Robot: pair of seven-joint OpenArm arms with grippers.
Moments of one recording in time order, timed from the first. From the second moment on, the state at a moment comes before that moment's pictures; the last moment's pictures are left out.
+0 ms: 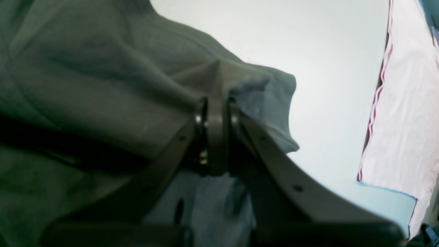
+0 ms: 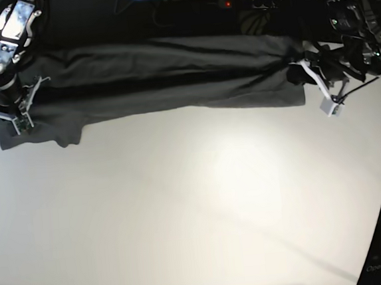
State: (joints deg) left arm 10.9 -12.9 -26.1 93.4 -42.8 -39.1 80.6; right arm -17.8 2.6 39.0 101.2 -35.2 41.5 -15.0
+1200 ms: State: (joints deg) left arm 6.3 -17.0 -25.9 84.1 -39.7 -39.2 79.6; right arm -25.1 -5.6 40.9 110.9 -51.9 42.2 -13.6
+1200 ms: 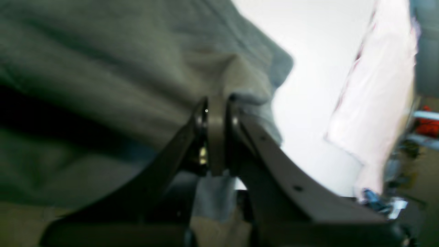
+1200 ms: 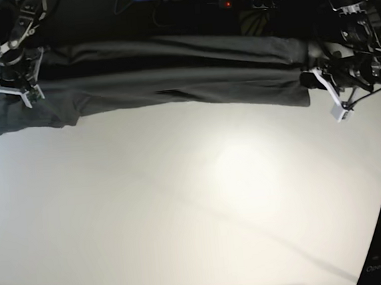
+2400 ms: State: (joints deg) left arm 4.8 -17.2 -25.8 80.6 -41.3 -39.5 79.1; right arm -15.7 -9.3 47.9 100.6 -52.2 41.4 -14.9
